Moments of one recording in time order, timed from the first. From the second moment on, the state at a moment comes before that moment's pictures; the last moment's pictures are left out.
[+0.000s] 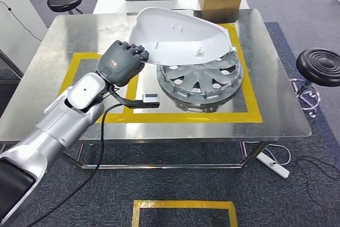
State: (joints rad) left arm -0.93 0.05 -0.83 -0.85 -1.24 0.47 -0.23; right arm -0.12 0.24 -1.01 -0.18 1.17 -0.19 -0.03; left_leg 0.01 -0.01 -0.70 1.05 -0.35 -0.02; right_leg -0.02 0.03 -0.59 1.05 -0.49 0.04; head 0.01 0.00
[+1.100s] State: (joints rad) left arm -1.05 0.13 -0.72 -0.38 -1.21 0.43 -0.09; right arm -0.16 0.24 -0.99 -0.19 1.26 -0.17 0.01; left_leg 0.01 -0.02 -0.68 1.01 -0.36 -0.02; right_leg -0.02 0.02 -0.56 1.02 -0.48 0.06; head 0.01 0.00
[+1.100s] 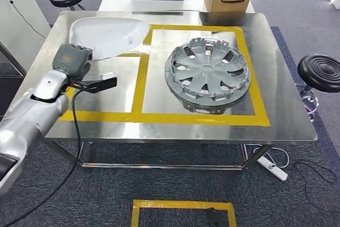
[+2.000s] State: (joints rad) left arm -1.06 0.16 -0.64 -0.31 -1.21 0.54 -0.11; right arm -0.18 0.25 -0.97 -0.19 1.28 -0.16 0.01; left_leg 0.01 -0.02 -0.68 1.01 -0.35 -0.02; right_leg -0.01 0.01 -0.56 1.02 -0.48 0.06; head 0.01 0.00
